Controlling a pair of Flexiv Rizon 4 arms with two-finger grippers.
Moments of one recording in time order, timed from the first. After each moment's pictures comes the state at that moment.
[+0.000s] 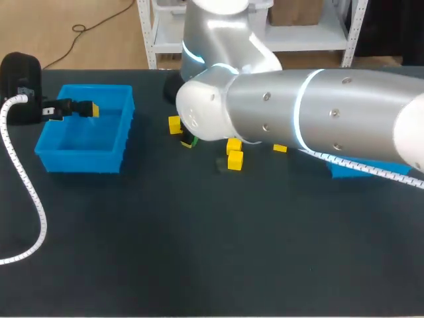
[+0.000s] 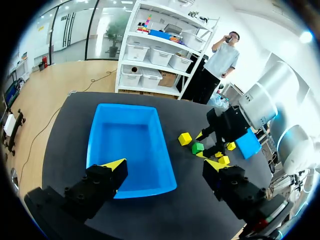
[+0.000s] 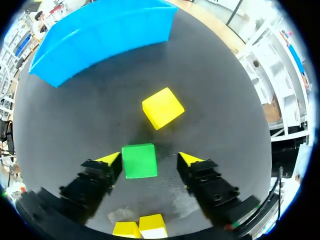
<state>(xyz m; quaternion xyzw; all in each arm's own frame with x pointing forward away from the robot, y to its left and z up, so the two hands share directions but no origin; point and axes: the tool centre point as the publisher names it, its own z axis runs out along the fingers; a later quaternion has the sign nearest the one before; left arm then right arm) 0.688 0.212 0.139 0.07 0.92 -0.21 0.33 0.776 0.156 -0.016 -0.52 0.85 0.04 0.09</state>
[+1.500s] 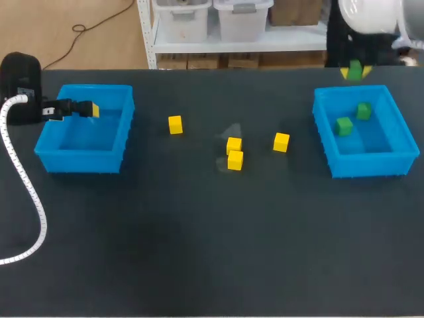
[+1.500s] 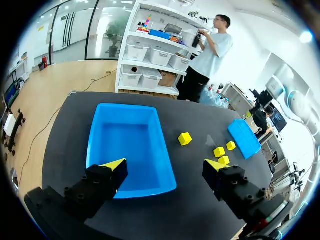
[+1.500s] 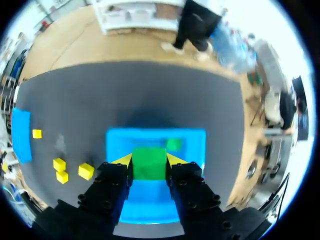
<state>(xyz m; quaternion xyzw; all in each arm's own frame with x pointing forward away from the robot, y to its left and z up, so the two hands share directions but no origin) 0.688 0.212 0.139 0.07 0.92 -0.21 0.33 0.823 -0.197 0.096 0.00 1.00 -0.01 0.03</state>
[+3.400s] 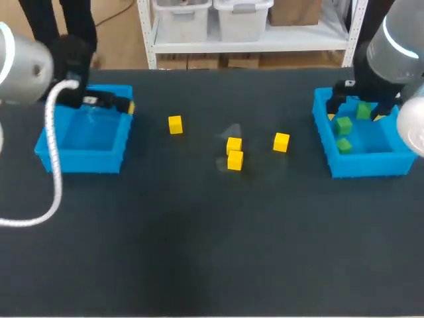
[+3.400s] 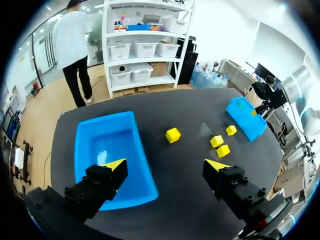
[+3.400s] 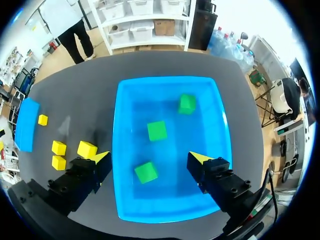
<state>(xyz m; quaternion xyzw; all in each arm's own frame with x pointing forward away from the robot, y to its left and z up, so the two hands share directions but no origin) 0.702 0.143 0.148 0.17 0.93 -0.14 0.30 0.737 -0.178 0.069 0.01 0.99 0.03 0.17</state>
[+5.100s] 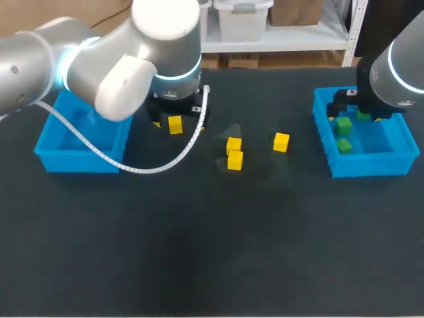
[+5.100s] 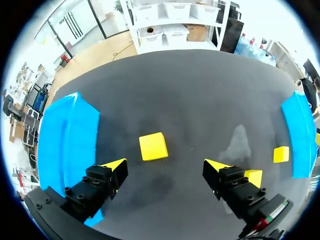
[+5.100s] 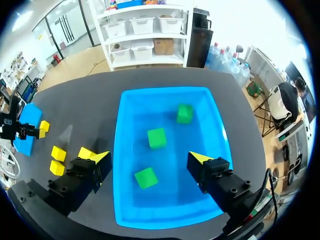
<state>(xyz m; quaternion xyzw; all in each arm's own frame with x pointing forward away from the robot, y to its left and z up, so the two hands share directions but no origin) 0.781 0.038 0.016 0.06 0.98 0.03 0.17 0.736 -0.178 0.070 0.02 0.97 0.03 0.26</state>
